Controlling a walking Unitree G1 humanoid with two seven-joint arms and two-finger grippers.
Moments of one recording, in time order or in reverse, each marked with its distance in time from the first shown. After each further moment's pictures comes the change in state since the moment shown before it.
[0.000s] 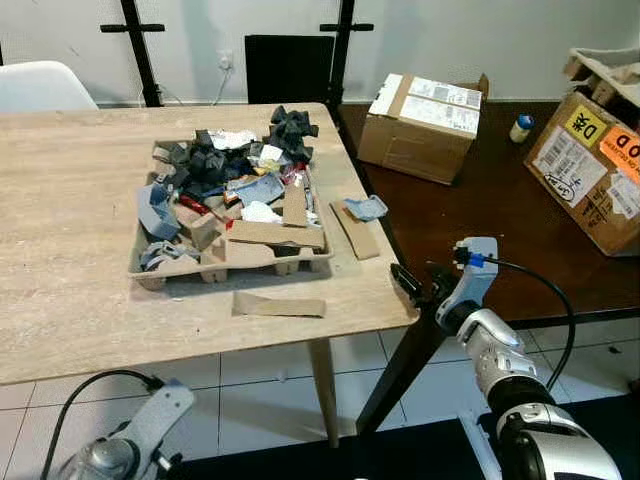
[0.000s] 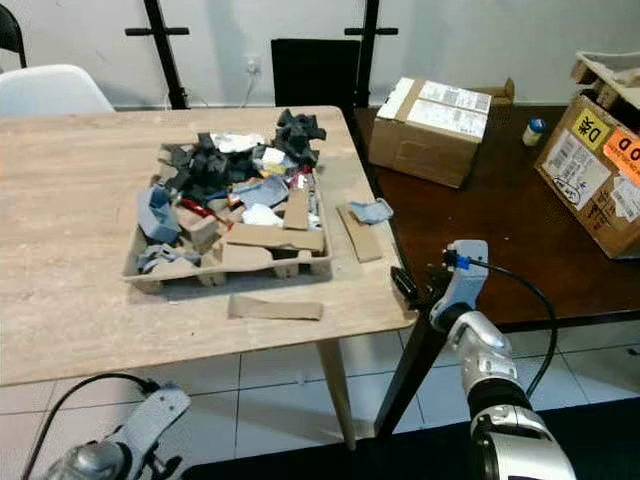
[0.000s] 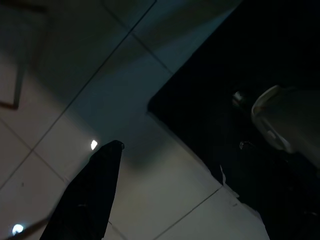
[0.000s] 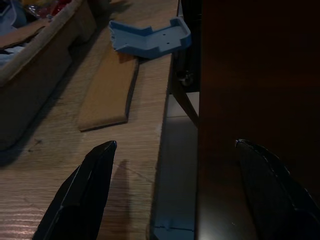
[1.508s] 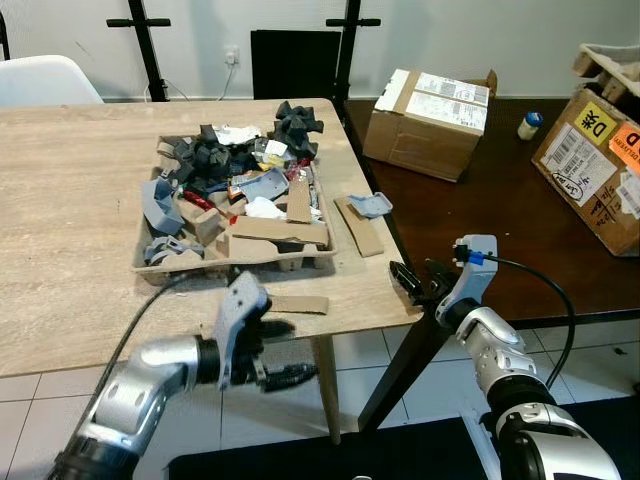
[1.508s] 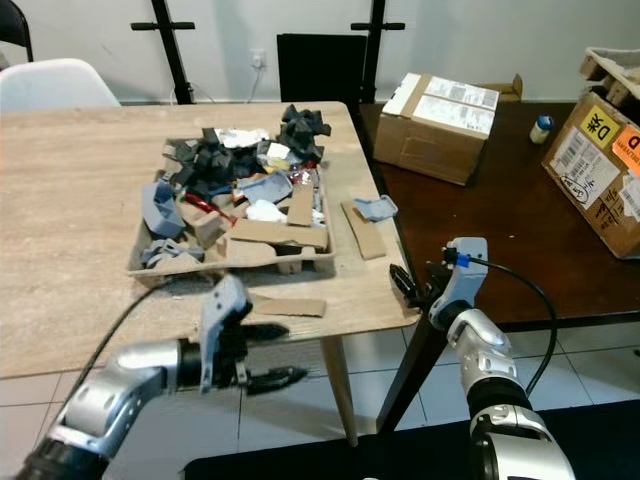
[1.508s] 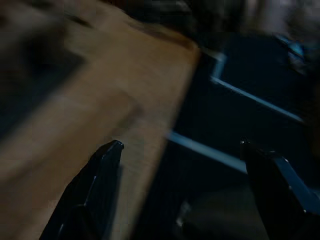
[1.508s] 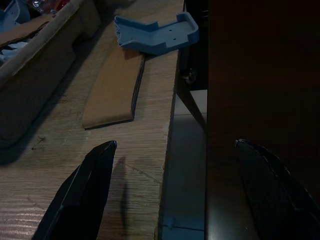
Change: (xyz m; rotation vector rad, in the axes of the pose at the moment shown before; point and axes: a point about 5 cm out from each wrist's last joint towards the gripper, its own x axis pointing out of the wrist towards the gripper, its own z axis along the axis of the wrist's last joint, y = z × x) left arm -0.085 -0.019 0.193 0.012 -0.834 -0.534; right arm 0.001 0.001 0.002 0.000 -0.004 0.006
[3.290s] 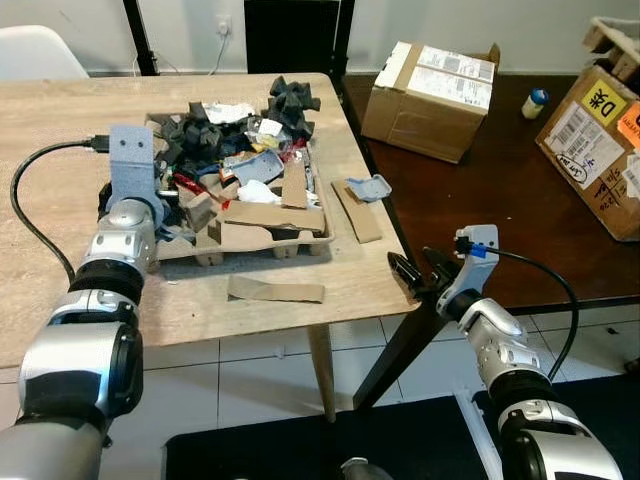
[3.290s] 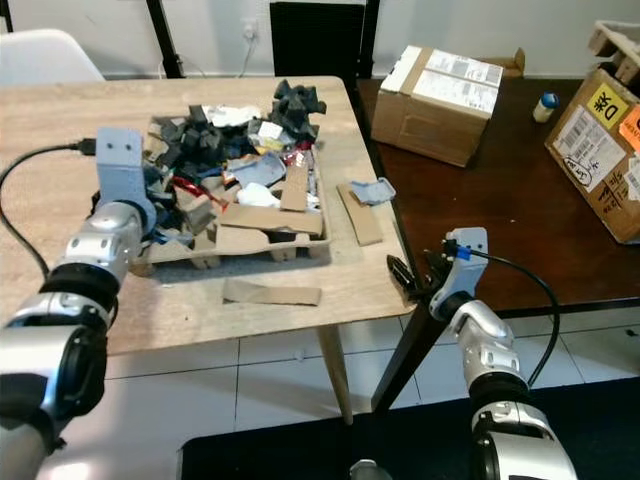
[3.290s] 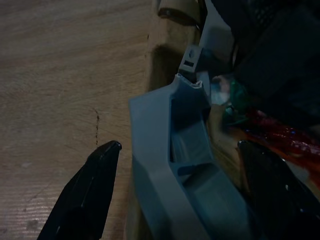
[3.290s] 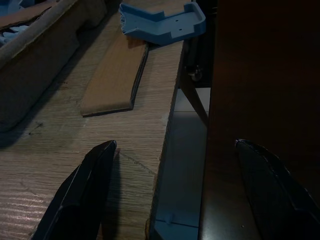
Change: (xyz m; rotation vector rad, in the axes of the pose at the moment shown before) left arm -0.053 0.164 0.085 0.015 0.043 1.380; right arm 0.004 0.005 0.014 -0.059 -0.030 0.062
